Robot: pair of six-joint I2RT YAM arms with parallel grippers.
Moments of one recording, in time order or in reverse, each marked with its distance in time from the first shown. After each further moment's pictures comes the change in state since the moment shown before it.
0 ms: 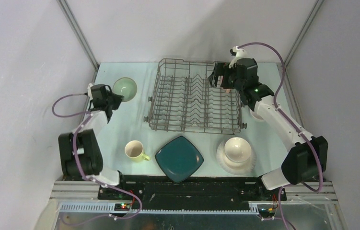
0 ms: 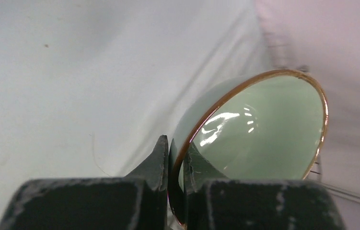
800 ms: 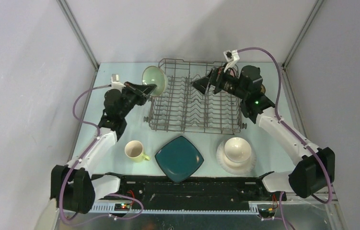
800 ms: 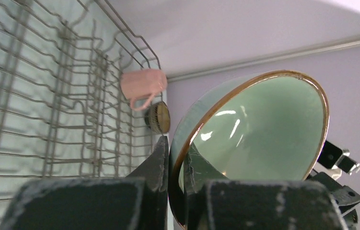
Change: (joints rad) left arm -0.353 -0.444 -0.166 0.259 0.205 -0.294; right arm 0.069 -0.143 -0.161 0.356 -0.449 0.193
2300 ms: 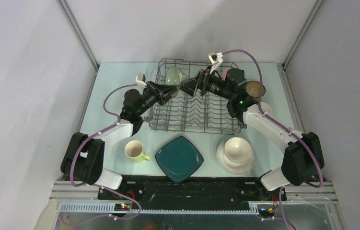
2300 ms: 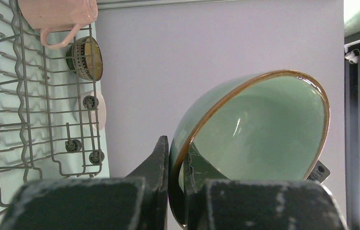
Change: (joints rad) left arm -0.177 0.321 0.007 0.476 0.172 -0.344; right arm 0.103 0.145 -0.006 0.264 -0.080 0.126
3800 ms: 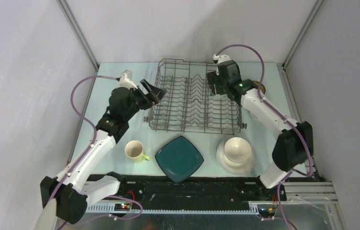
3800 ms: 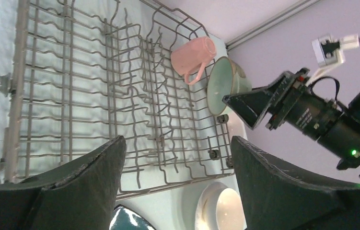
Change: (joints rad) left arm -0.024 -0.388 0.150 -0.834 -0.330 0.770; right arm -0.084 0.111 0.229 -0.822 0.763 -0.504
